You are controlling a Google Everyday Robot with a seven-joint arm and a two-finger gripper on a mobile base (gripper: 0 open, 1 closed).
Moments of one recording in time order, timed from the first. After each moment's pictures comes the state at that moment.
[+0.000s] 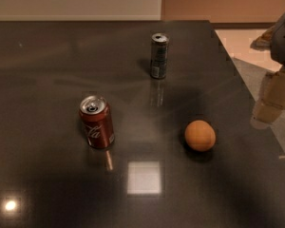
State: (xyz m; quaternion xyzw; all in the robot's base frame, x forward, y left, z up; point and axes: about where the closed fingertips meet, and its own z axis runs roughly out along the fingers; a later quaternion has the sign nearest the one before) arm 0.438 -0.217 0.976 -0.60 0.78 -0.03 0.16
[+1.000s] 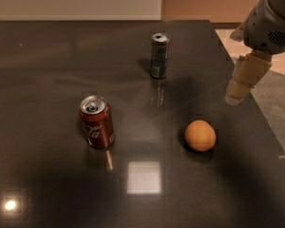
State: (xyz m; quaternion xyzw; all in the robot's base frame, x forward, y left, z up) arm 0.502 -0.203 0.965 -0.60 0.78 -0.01 0.18
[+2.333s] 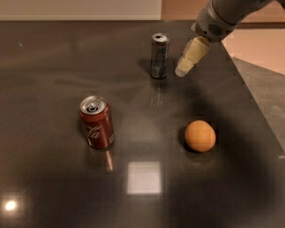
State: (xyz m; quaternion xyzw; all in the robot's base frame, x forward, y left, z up) arm 0.644 -0.133 0.926 -0.56 0.78 0.06 0.27
